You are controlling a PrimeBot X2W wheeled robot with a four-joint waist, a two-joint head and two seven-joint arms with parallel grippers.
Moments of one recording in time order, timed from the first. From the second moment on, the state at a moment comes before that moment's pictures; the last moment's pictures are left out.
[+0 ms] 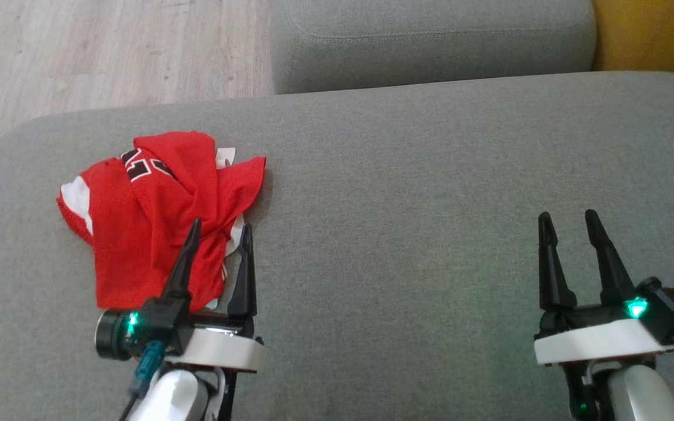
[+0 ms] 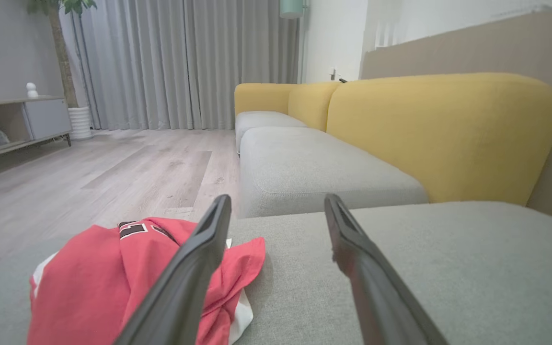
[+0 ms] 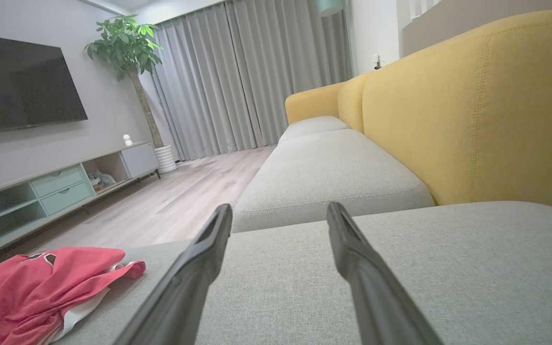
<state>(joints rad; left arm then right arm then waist) -0.16 0.22 -0.51 0.13 -0.37 0.26 -0.20 0.01 -0.04 0.05 0.07 0.23 0.13 -0.20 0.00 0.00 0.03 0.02</state>
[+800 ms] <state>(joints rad) -0.07 0.06 -0.26 0.29 -0.31 -0.04 -0.25 0.01 -0.04 0.08 0.22 0.24 0.13 -0.25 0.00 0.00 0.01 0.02</state>
